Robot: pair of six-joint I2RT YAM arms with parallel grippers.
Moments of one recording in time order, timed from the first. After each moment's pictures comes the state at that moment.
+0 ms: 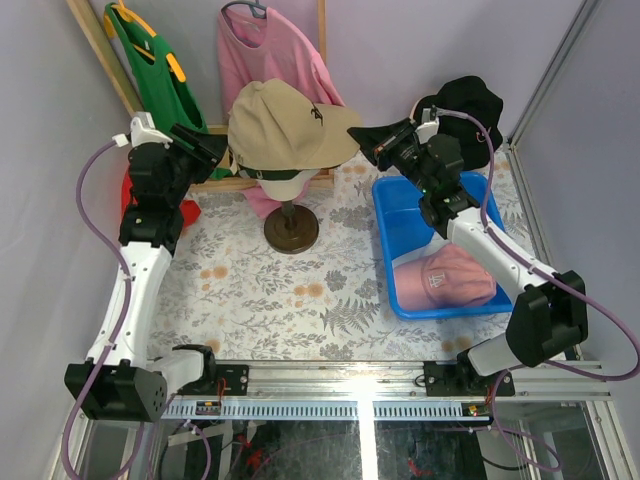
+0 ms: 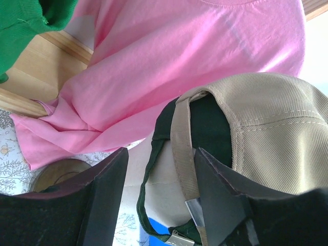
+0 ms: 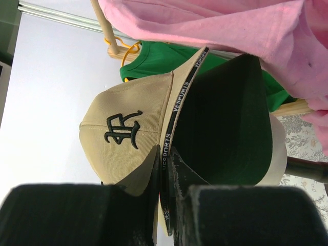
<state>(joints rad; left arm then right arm) -0.02 1.13 1.20 -0.17 0.13 -0.89 0.42 1.48 1.20 0.40 -0.25 1.37</state>
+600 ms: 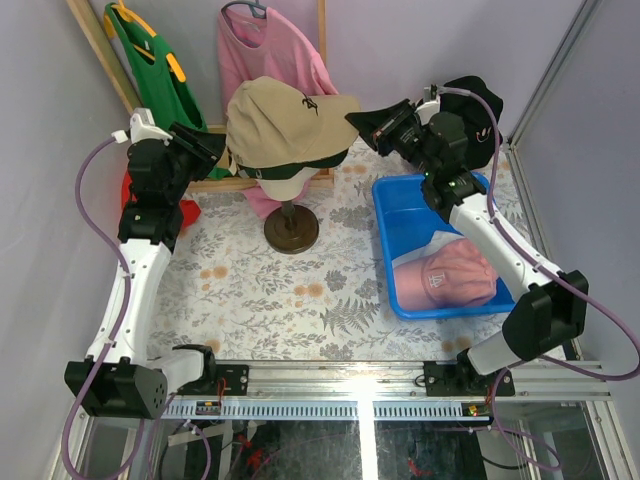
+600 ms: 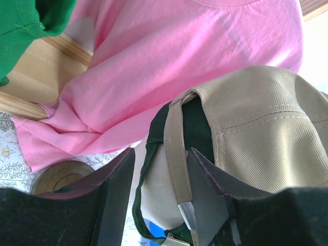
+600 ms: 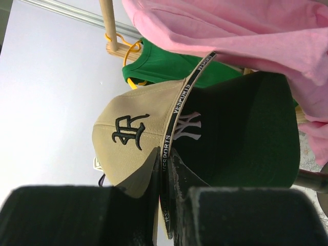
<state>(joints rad) -0.02 1.15 1.23 -0.19 0.13 -0.88 0.42 1.50 1.38 0.22 -0.26 1.28</state>
